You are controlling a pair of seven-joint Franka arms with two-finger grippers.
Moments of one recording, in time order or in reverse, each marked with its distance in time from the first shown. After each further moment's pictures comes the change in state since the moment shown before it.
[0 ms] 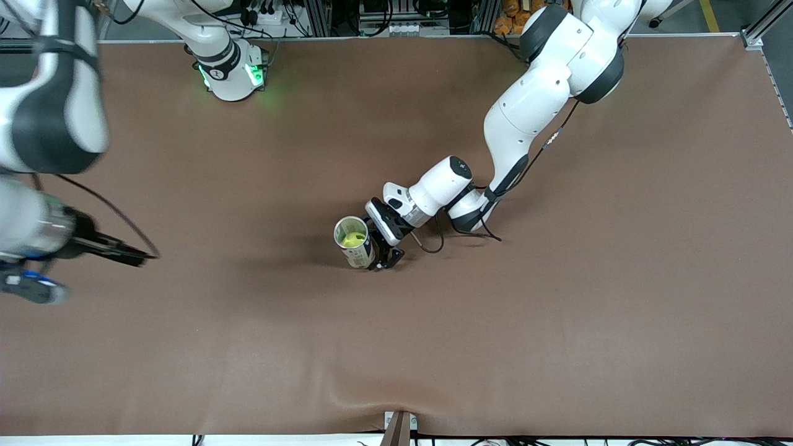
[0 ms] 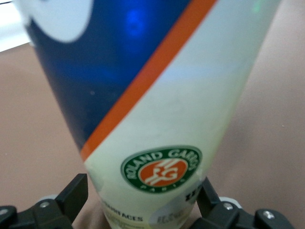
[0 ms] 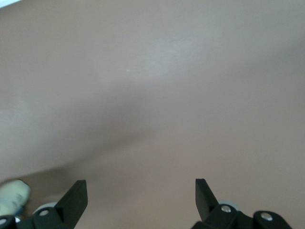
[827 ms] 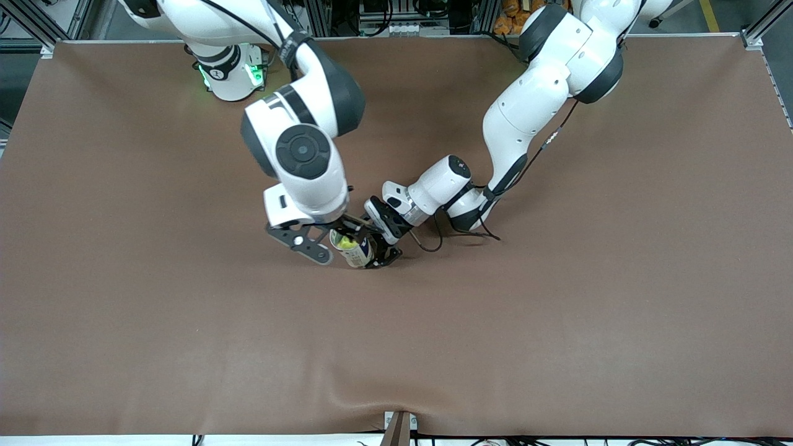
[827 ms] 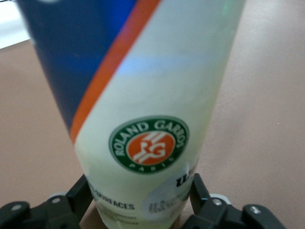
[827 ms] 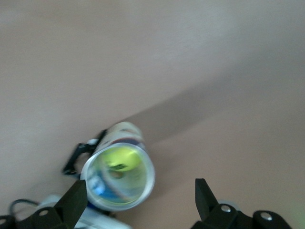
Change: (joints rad) left arm -0.006 0.000 0.000 -0.001 0.000 -0.001 0.002; right arm 0.535 0.159 0.016 -0.013 0.025 0.154 0.709
